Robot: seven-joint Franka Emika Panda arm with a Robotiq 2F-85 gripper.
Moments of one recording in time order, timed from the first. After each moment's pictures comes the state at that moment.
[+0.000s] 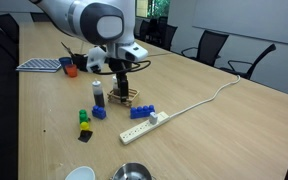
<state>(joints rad) 0.08 0.40 0.08 -1.88 0.02 2.33 0.62</state>
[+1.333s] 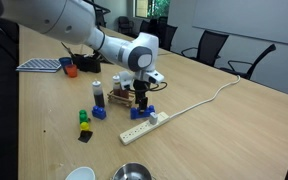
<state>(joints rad) 0.16 0.99 -0.02 -1.17 0.03 2.05 0.64</state>
